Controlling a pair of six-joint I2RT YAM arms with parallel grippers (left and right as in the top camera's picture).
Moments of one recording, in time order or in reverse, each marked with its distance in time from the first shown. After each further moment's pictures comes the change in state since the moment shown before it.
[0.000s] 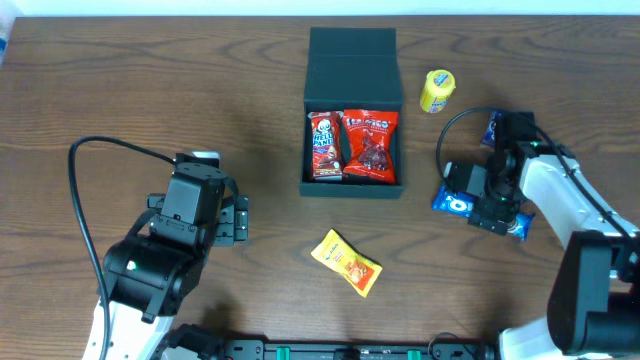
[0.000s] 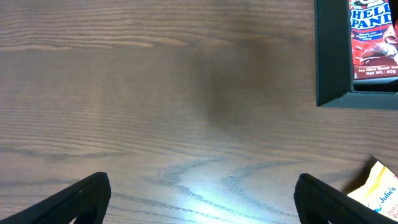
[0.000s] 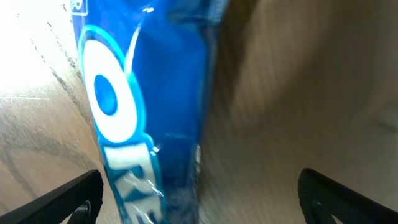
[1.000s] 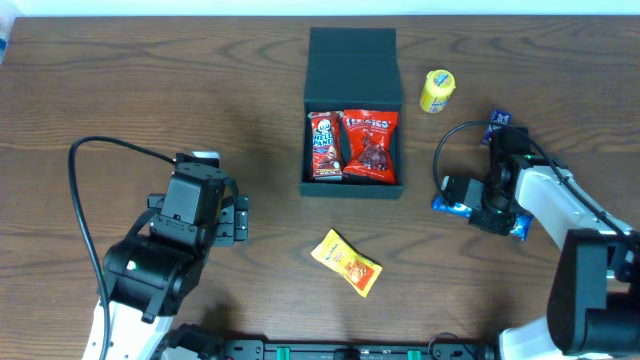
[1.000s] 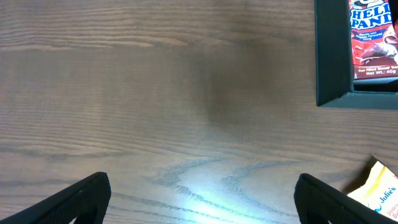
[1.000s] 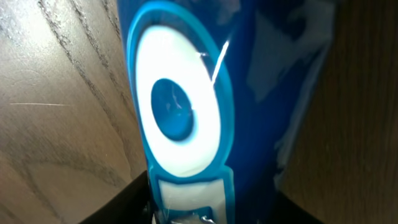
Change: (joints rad) left arm 0.000 0.000 0.000 0.000 0.000 0.000; right arm 0.002 0.000 -0.076 0.035 -0.003 0.018
